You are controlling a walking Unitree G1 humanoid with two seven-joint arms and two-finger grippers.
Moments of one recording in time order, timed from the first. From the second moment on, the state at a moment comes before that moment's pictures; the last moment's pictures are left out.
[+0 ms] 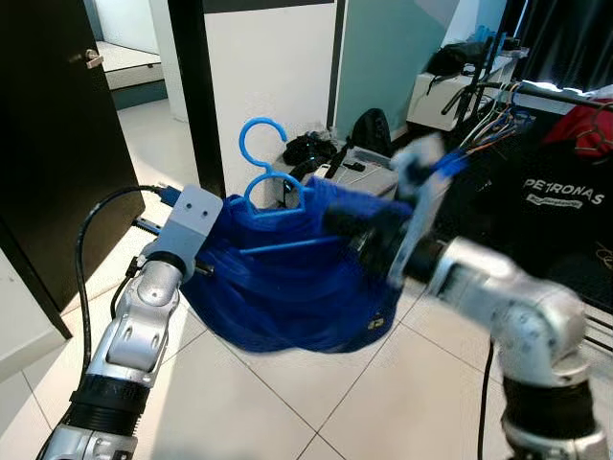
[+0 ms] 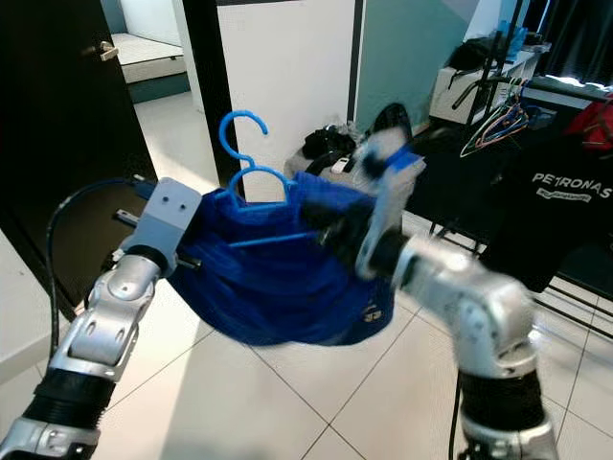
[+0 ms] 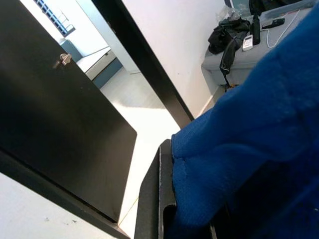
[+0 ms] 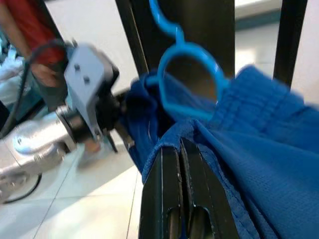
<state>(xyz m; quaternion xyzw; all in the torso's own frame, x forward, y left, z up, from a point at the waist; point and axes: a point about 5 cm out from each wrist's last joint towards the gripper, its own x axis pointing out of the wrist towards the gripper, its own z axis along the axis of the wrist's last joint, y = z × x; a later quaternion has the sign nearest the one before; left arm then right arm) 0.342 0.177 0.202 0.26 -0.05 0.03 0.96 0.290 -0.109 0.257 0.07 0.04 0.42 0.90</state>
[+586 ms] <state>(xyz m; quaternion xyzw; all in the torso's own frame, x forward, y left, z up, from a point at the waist) 0.343 0.162 0.196 0.20 -0.04 0.01 0.98 0.314 -0.159 0.222 -0.04 0.09 0.23 0.97</state>
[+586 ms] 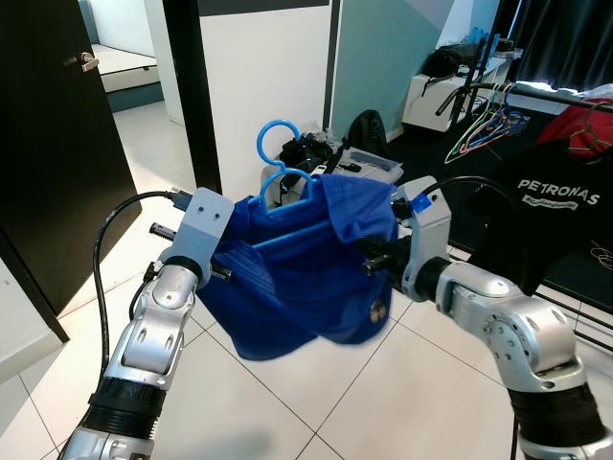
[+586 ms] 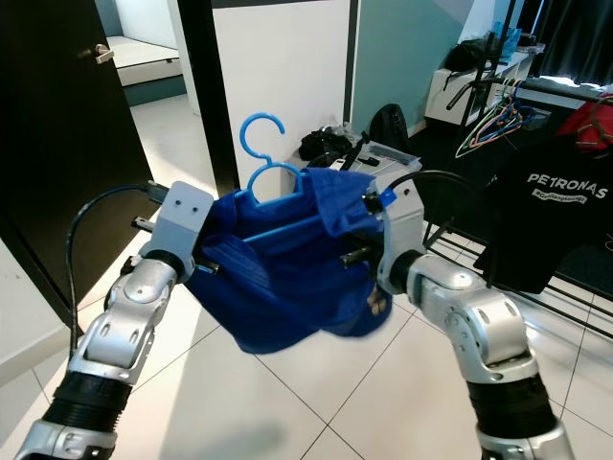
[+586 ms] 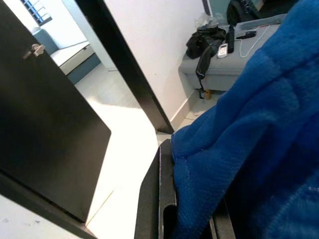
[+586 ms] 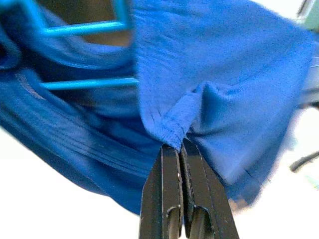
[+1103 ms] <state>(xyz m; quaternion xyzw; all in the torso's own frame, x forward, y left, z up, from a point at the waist) 0.342 0.158 0.196 0.17 -0.05 0.01 0.98 0.304 -0.185 0.234 0.06 -0.01 0.26 0.96</state>
